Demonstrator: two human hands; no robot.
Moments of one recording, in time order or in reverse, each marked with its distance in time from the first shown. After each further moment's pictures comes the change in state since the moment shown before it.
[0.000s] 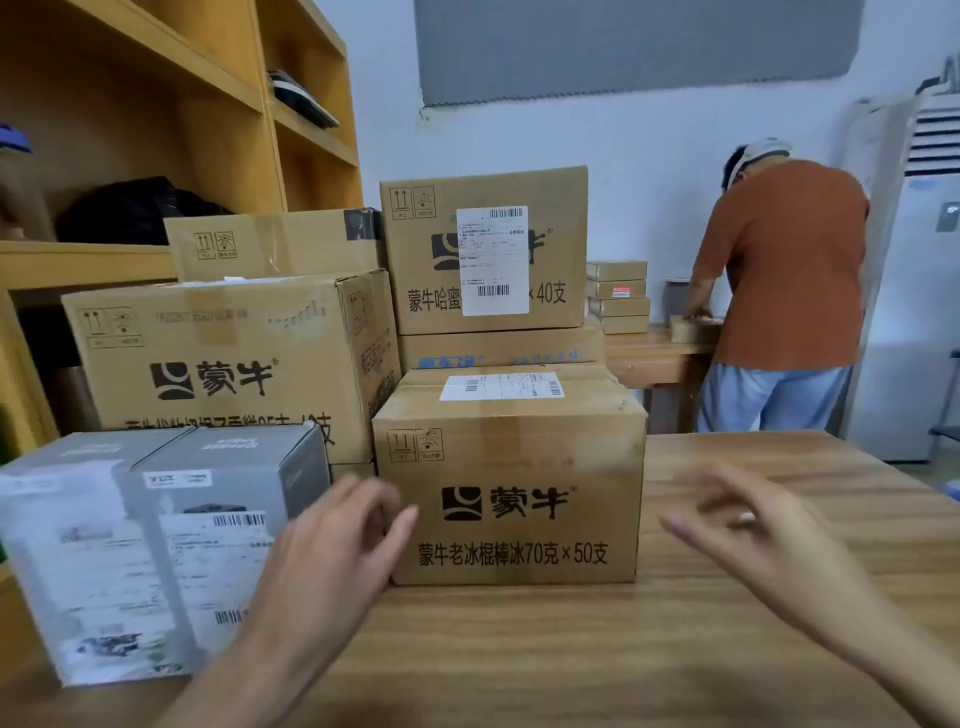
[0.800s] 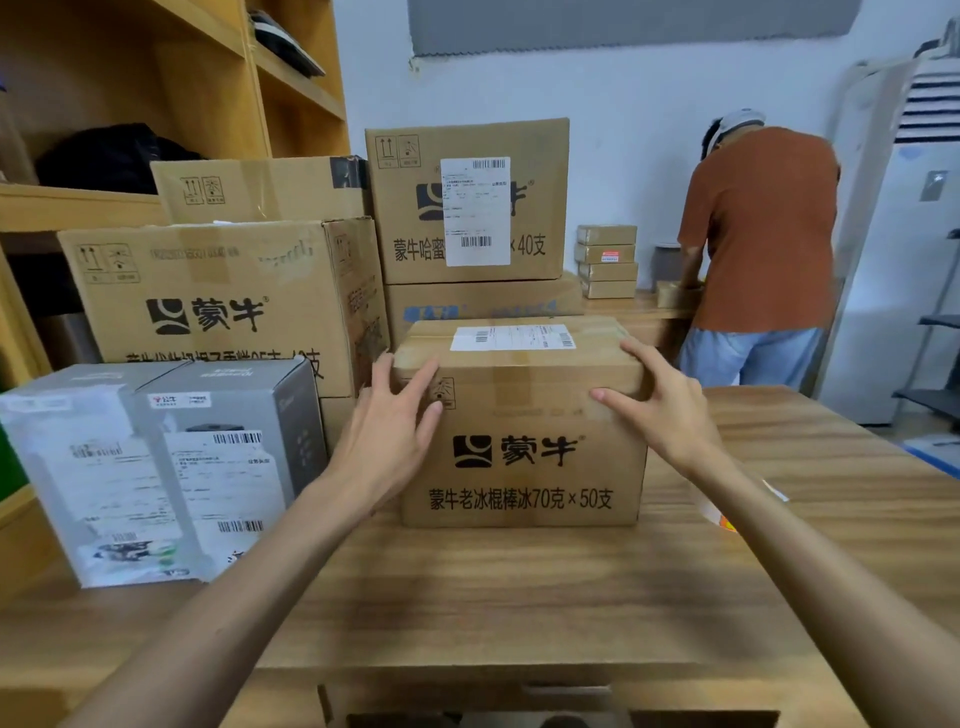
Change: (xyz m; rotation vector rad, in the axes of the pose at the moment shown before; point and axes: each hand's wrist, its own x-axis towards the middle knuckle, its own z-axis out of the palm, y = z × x) left_hand 0.044 0.035 0.029 0.062 -0.208 -0.111; right_hand 0.062 0.018 0.028 0.071 0.057 0.076
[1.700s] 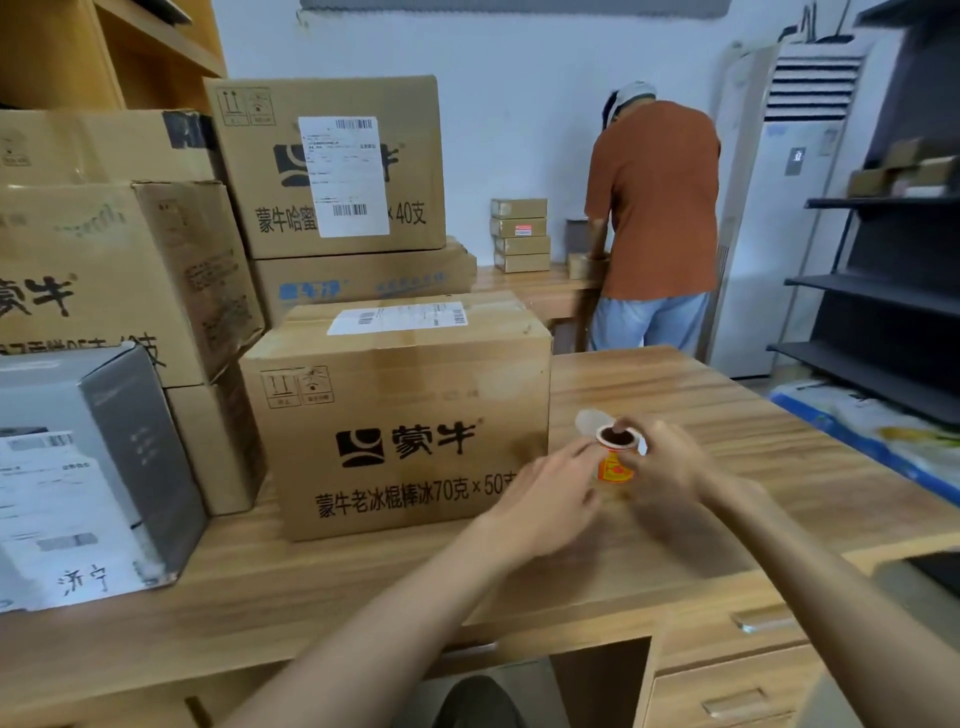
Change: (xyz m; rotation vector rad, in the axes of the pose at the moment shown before) left_hand -0.033 0.205 0.160 -0.272 -0.362 0.608; right_hand -0.045 0.155 -0.076 -0.403 -0.335 0.197
